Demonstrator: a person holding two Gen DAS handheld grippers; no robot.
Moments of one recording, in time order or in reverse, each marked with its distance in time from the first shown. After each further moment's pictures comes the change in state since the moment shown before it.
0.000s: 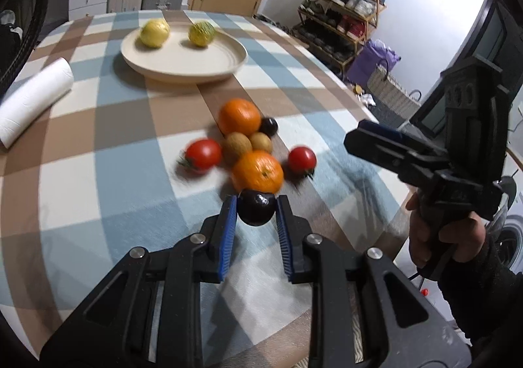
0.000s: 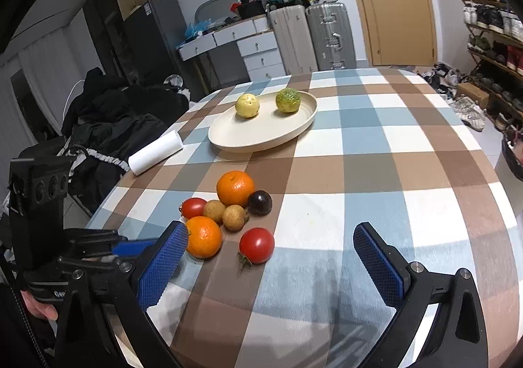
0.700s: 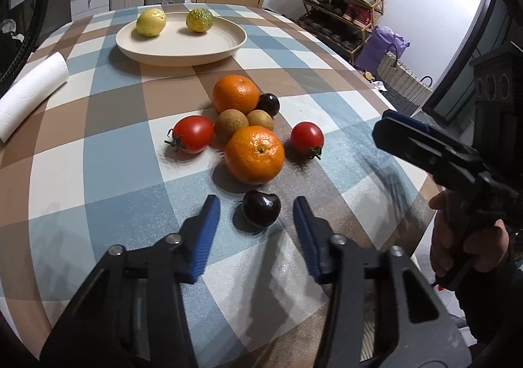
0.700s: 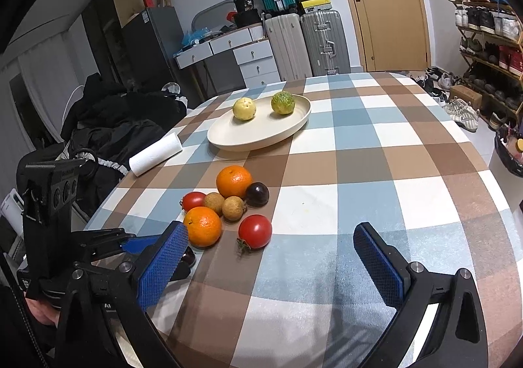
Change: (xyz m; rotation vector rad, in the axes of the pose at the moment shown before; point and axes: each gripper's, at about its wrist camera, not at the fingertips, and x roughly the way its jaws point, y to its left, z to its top) left arm 0.027 -0.015 -0.018 0.042 0.043 0.056; right arm -0.015 0.000 -0.020 0.013 -0.051 -0.023
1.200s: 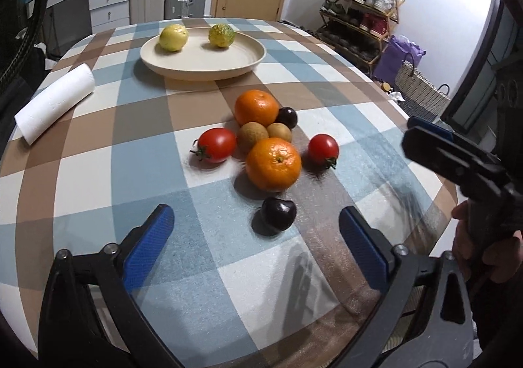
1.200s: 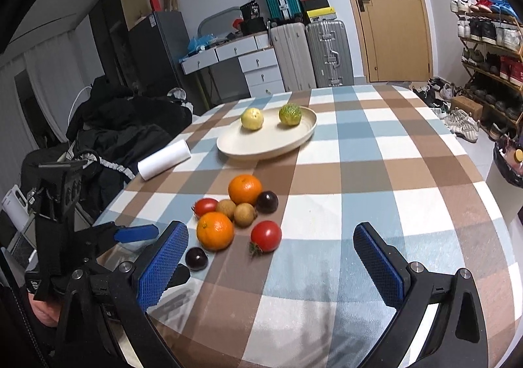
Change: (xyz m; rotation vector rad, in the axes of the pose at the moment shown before) left arm -0.012 -0.003 -0.005 -0.002 -0.062 0.101; right arm -0.015 0.012 0.001 -0.027 -0.033 0.001
